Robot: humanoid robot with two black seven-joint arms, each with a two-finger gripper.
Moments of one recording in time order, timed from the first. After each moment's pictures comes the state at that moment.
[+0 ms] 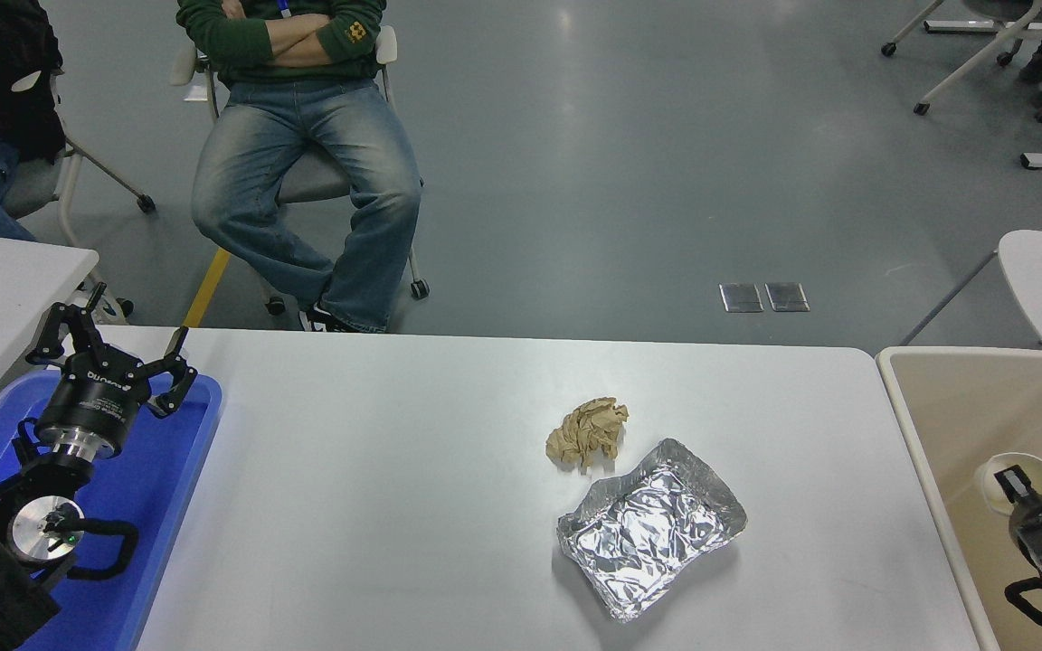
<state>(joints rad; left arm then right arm) -0.56 0.46 -0.57 -0.39 -0.23 -0.70 -0.60 0.63 -0.30 -0.10 -0.01 -0.27 -0.08 0.00</state>
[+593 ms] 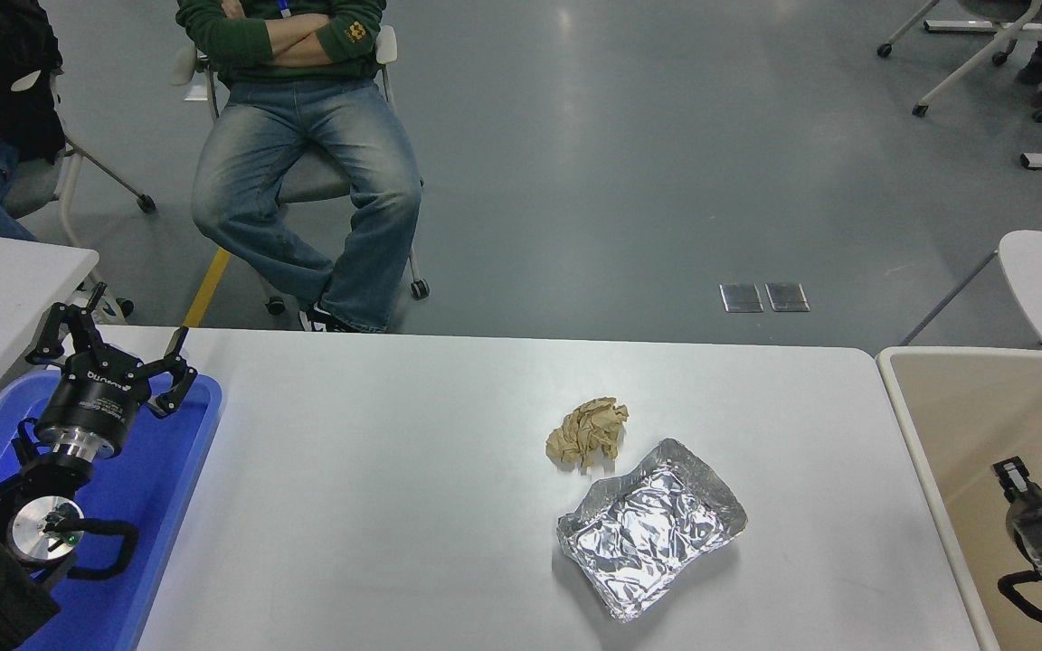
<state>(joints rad) -0.56 0.46 -0.57 -0.39 -0.23 -0.70 -0.60 0.64 -0.30 -0.10 -0.01 -0.22 -0.08 0.00</state>
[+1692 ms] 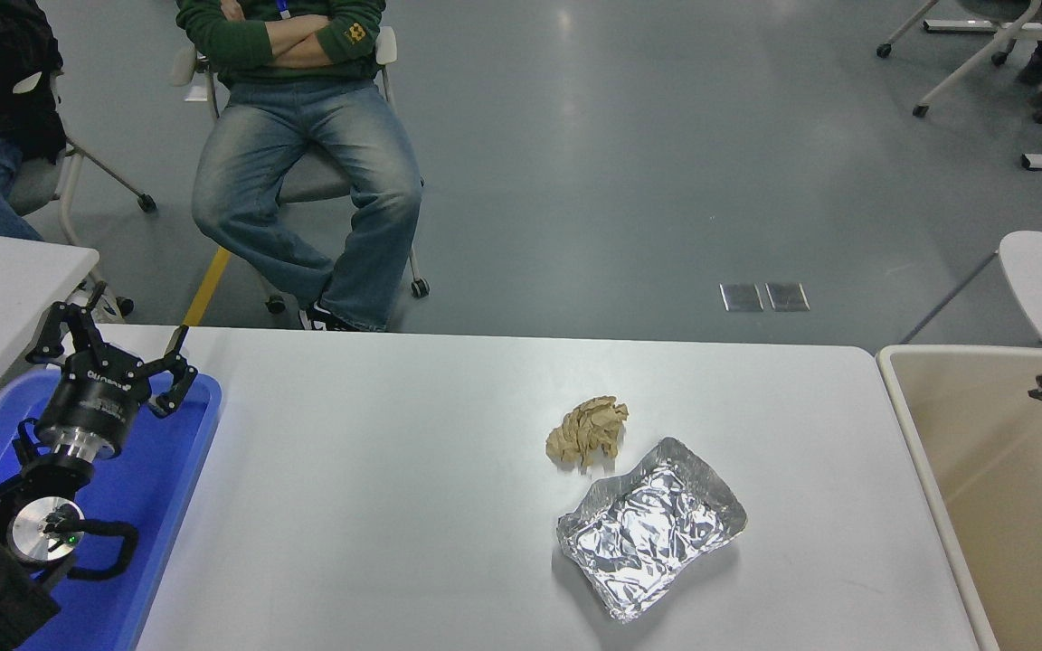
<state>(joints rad) -0.56 0.46 -0.57 -0.39 -0.23 -0.70 -0.60 0.79 -0.71 0.07 0.50 -0.19 0.09 0.01</state>
